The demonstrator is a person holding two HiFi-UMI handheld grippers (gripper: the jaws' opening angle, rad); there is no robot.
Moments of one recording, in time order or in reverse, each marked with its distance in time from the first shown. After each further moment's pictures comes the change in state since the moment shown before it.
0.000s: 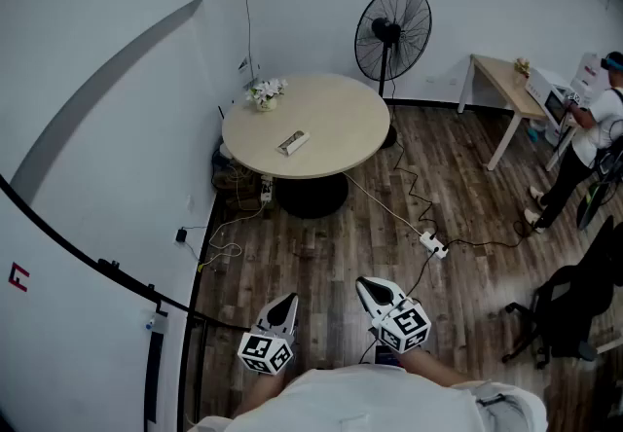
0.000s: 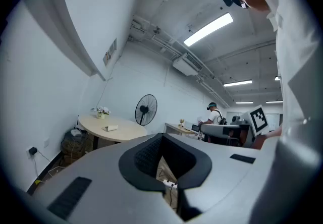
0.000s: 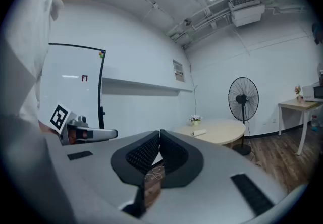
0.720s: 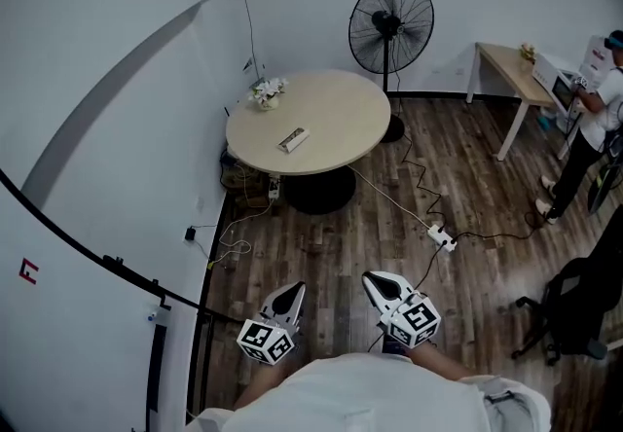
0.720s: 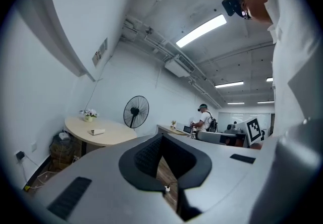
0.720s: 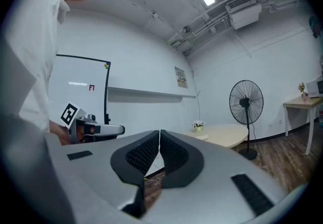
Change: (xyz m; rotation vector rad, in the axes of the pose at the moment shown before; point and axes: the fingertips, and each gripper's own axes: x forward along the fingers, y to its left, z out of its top) left arm 0.038 -0.074 0.016 -0.004 -0.015 -0.098; right arm -0.061 -0.040 0.018 -0.002 -0.066 0.063
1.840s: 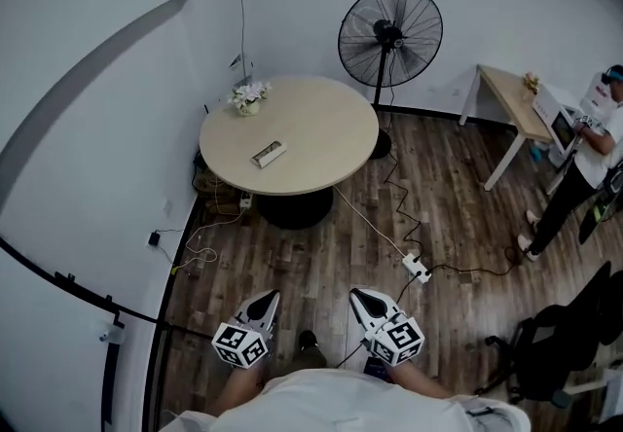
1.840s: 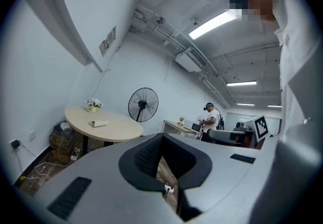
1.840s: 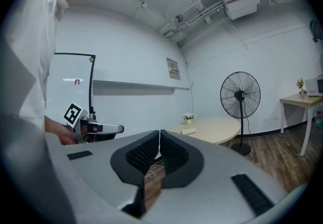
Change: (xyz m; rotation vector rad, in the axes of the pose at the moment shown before) left arm 0.136 0.059 -0.029 -0.068 0.062 0.084; right arm 0.039 -0.149 -0.014 0.027 0.096 -0.029
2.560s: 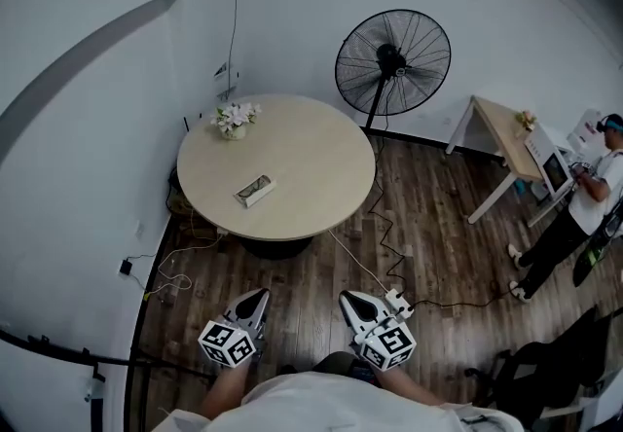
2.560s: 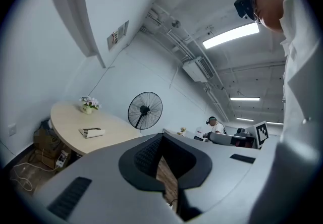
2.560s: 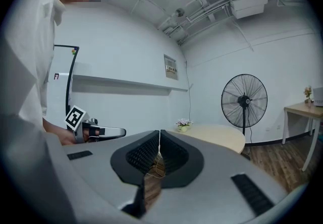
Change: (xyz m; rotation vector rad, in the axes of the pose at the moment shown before) left arm 0.143 0.146 0.071 -0.115 -0.078 -0.049; right arm 0.180 -0.092 0.059 -0.054 -0.001 -0.023
